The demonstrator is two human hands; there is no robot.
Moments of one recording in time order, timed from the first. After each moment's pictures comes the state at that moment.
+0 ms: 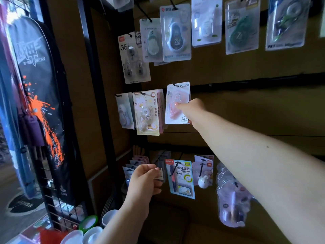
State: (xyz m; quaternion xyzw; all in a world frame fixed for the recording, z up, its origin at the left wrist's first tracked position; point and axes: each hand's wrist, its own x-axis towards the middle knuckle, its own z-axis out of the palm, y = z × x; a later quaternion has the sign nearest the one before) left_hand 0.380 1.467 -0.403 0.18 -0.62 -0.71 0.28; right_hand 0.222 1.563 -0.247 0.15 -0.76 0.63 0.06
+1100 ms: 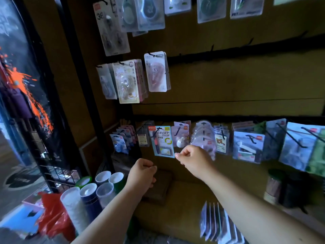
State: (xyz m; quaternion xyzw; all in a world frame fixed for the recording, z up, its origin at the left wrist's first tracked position) left_hand 0.407 1.510 -0.492 0.25 -0.78 -0.54 0.19; right_hand 0.326 1.681 -0.471 0.21 -0.86 0.46 0.04
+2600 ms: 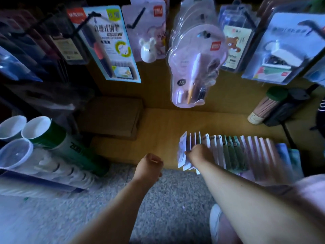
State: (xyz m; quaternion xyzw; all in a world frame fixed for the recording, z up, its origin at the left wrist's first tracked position) left_hand 0.326 1.563 -0.733 0.32 -0.78 -0.52 -0.15; right_hand 0.235 1.720 -0.770 -0.13 -0.92 0.26 -0.26
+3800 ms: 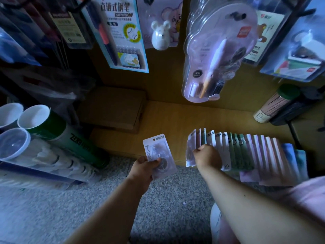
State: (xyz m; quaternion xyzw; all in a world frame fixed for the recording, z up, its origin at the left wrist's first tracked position) left_hand 0.337 1.540 -0.763 0.40 -0.50 -0.76 -0.10; right_hand 0.250 1.721 -0.795 -0.15 -0.95 0.25 -0.13
